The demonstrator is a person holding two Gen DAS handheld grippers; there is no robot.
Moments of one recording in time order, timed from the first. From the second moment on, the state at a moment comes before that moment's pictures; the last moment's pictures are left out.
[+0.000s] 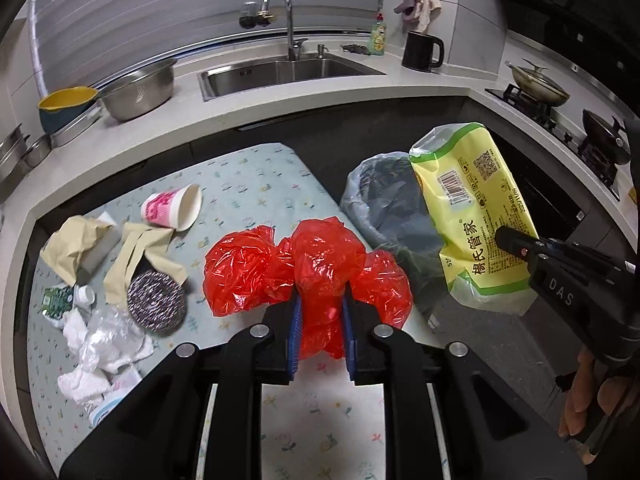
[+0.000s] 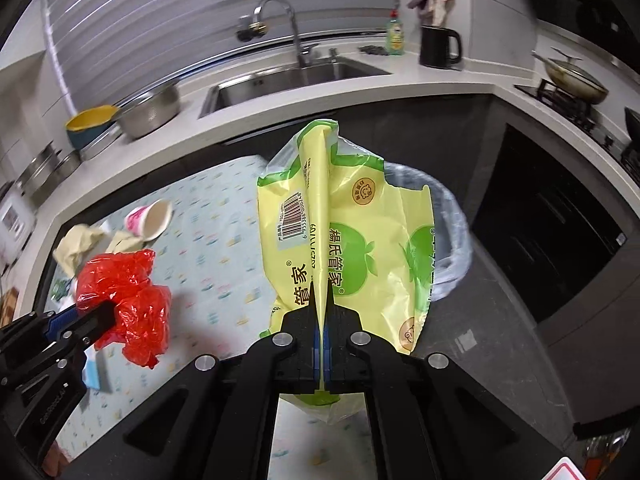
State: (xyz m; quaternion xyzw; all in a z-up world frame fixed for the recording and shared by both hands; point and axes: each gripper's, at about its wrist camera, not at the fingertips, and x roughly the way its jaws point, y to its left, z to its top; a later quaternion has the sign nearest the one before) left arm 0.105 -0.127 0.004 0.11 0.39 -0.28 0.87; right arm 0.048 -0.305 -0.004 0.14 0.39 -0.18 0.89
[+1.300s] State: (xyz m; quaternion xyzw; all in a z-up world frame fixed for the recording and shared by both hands) left arm 0.195 -0.278 -0.023 0.13 0.37 -0.33 0.86; right arm 0.122 -0.419 -0.044 0.17 0.39 -0.25 0.87
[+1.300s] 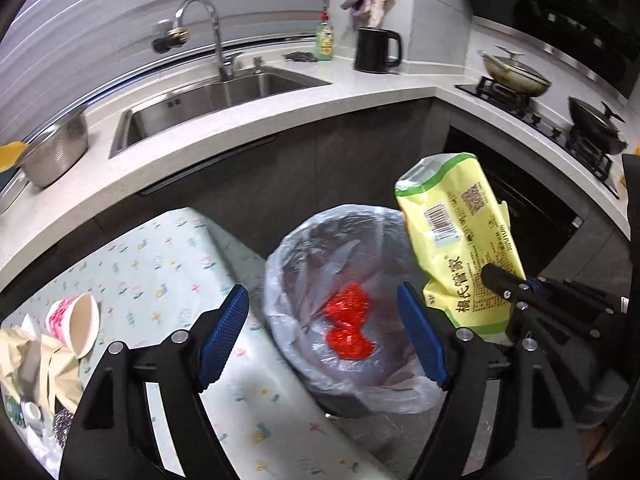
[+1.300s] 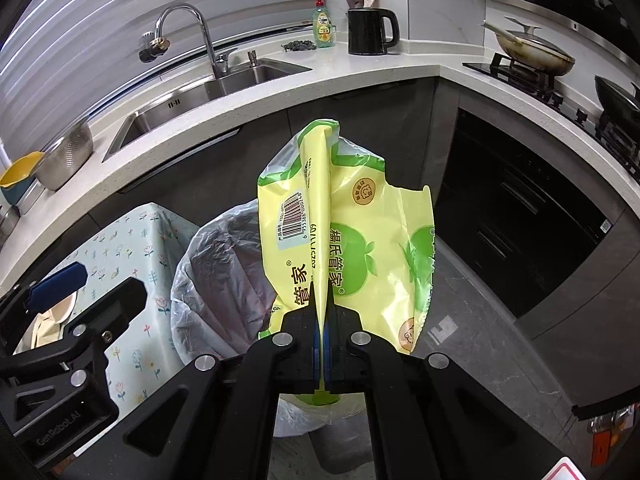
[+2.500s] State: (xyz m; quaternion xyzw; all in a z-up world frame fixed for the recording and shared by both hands) left arm 0.143 -0.075 0.025 0.07 0.36 -0.22 0.91; right arm 0.083 -0.248 0.051 0.10 0.34 -0.16 0.92
